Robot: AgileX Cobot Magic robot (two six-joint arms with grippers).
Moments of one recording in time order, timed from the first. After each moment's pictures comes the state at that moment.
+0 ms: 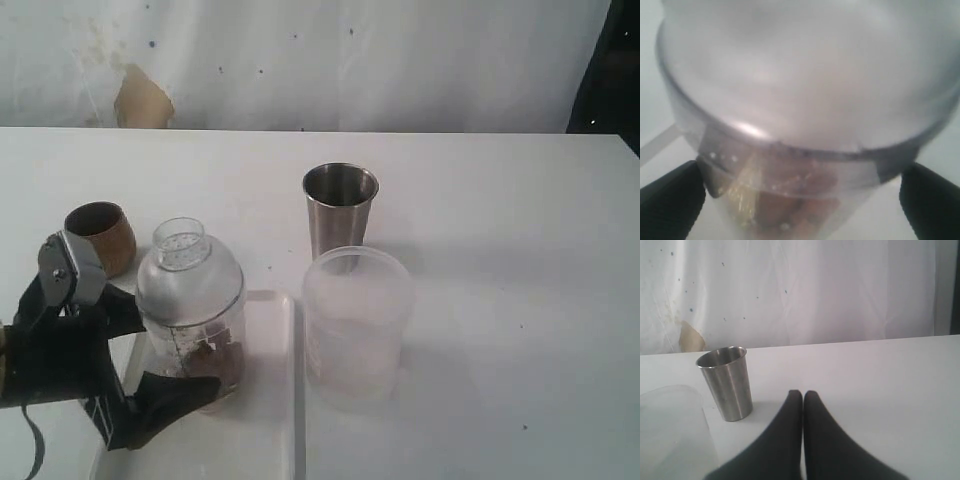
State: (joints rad) left arm -0.18 1.62 -0.34 1.12 -0.91 -0.55; right arm 0.08 0.01 -0.01 0.14 0.10 0.03
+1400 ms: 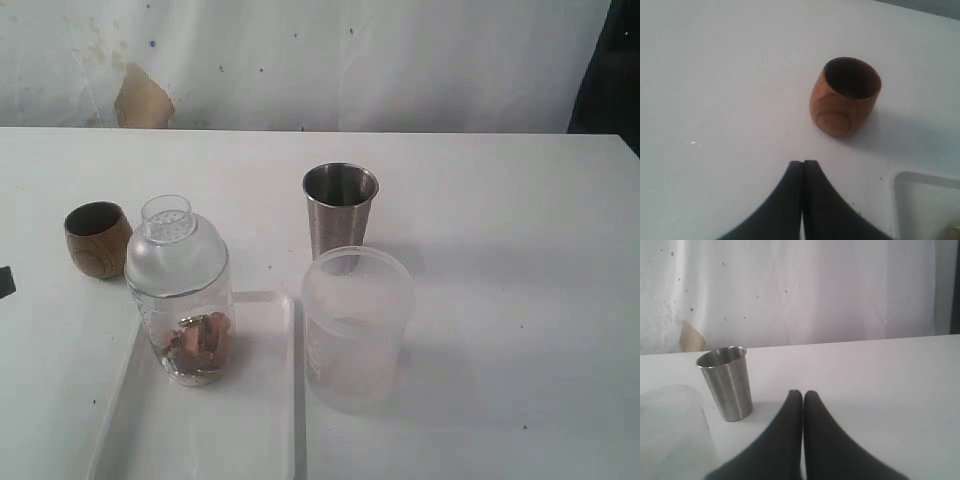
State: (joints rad) left arm -0.18 1.02 -0.30 -0.94 -0.16 0.63; right arm 0.08 0.01 -0.01 0.14 0.10 0.03
